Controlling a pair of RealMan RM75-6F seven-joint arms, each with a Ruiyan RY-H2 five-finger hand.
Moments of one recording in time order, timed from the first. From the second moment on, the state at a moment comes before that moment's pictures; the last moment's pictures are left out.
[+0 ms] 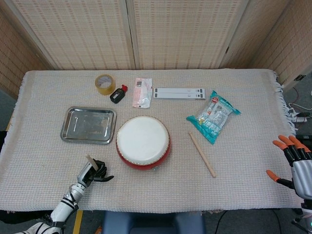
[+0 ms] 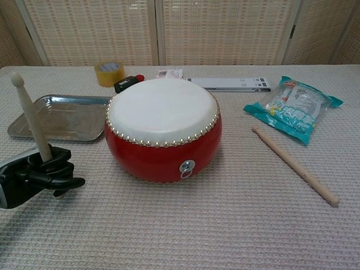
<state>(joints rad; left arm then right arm) -0.42 -1.65 0.00 -1.23 1.51 1.06 -1.33 0.02 -1.08 0.07 -1.59 -1.61 1.63 0.11</state>
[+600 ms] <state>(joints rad) -0.41 -1.67 -0.01 -1.20 1.49 1.09 -1.27 0.02 -1.08 0.07 -1.58 -1.62 1.64 0.11</state>
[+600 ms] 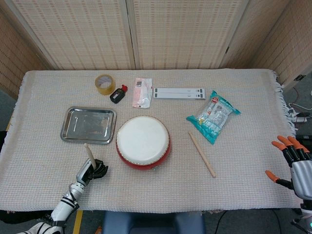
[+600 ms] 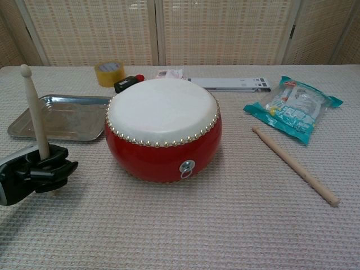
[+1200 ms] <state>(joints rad) -0.46 -1.42 -0.08 -1.33 1.51 1.14 -0.84 0.04 -1.07 0.09 -1.58 -1.61 1.63 0.11</state>
